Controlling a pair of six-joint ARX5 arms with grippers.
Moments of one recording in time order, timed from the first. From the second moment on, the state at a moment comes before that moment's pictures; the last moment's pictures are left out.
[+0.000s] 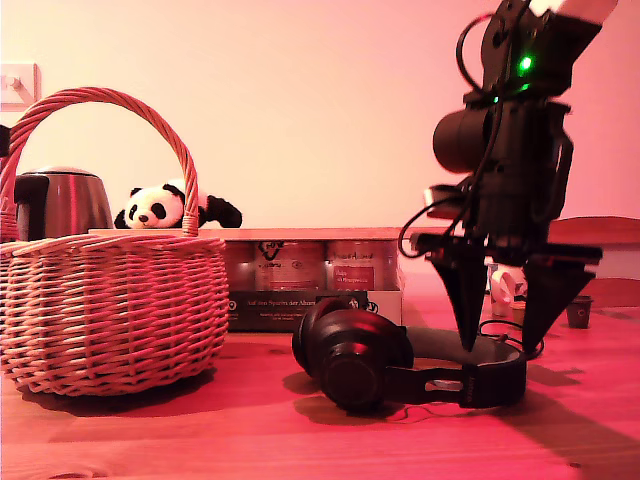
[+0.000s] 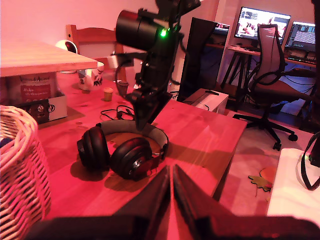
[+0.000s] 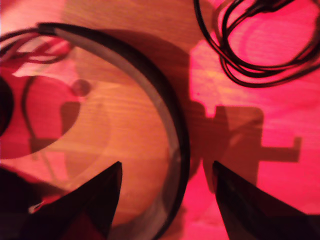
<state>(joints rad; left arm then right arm) -0.27 0.00 0.01 -0.09 0.79 -0.15 0.35 1.95 1.38 -0.87 -0.07 0.14</state>
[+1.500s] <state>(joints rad) -0.27 0.00 0.01 -0.09 0.79 -0.15 0.35 1.98 1.38 -0.87 -0.05 0.13</state>
